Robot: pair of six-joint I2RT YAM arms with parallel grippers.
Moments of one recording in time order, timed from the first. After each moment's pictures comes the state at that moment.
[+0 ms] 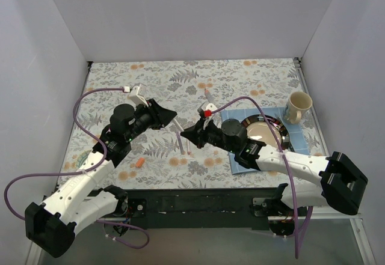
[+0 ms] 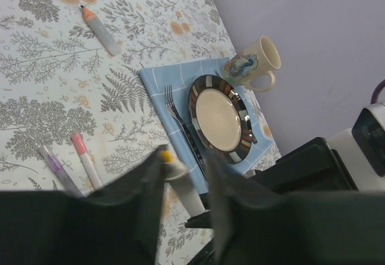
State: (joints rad) left arm -0.51 0.90 0.74 -0.01 0.21 -0.69; right arm 1.00 1.26 0.69 0.47 -0.10 0.24
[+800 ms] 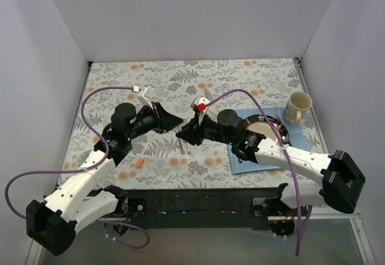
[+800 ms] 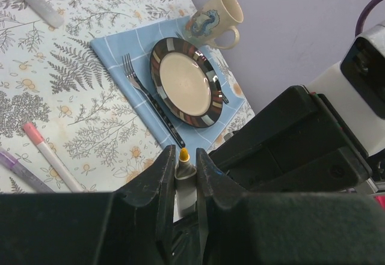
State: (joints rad) left arm -0.50 0.92 0.75 0.01 0.43 -0.69; right arm 0.99 1.28 0.83 0.30 -0.26 0.23
